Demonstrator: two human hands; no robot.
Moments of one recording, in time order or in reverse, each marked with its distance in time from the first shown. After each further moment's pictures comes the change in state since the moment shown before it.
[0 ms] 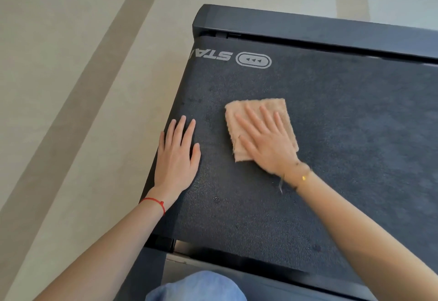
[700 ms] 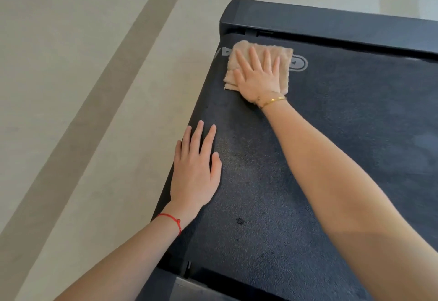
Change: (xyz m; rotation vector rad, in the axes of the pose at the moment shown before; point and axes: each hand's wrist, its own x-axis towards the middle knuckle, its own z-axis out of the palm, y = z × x) left_hand 0.000 0.000 0.003 -0.041 0.001 -0.075; right_hand 0.198 -0.031 -0.017 0.053 0.010 0.193
